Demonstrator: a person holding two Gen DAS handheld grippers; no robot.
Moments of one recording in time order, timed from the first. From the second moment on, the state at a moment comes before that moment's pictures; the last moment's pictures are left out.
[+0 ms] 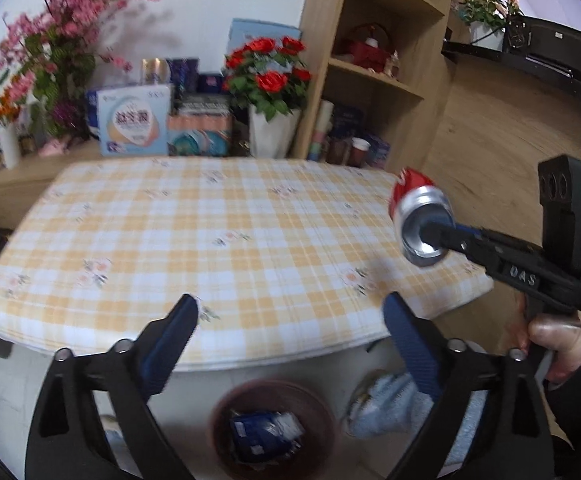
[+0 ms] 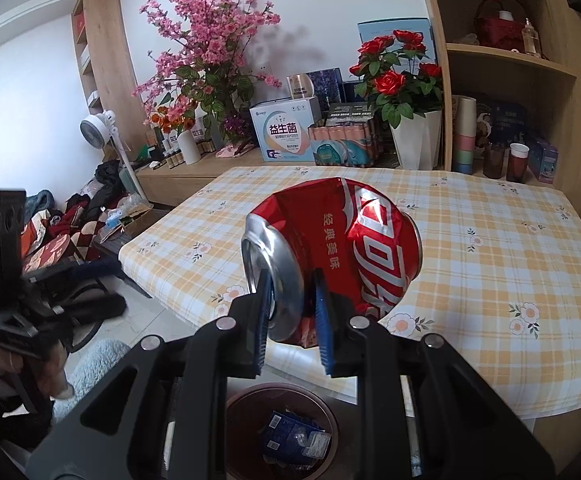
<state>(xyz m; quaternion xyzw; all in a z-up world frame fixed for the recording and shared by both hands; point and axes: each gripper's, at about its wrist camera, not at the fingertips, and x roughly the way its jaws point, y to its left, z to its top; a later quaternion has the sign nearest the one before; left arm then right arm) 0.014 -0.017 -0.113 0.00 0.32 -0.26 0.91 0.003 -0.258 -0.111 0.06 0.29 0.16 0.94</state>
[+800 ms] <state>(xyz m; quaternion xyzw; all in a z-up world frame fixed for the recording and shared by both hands) 0.003 0.068 -0.099 -0.04 0.29 -0.14 0.95 -0.010 -0.189 -0.144 0.02 0.38 0.22 0.90</state>
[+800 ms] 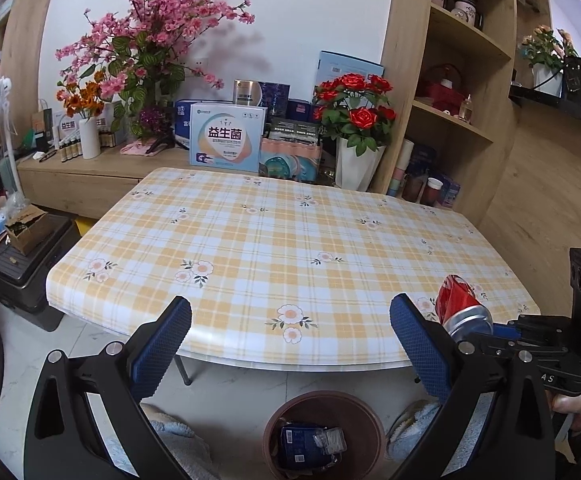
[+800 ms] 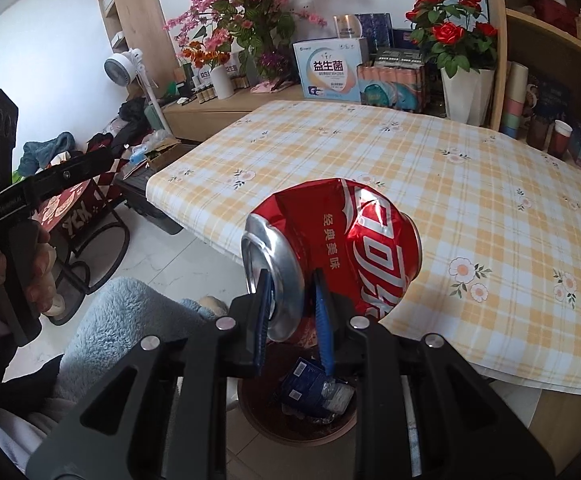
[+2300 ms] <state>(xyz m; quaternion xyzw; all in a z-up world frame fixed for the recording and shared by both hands) -0.009 0.032 -0.019 0.06 0.22 -0.11 0.97 -0.016 -0.246 -0.032 0.03 0.26 0.07 0.96</state>
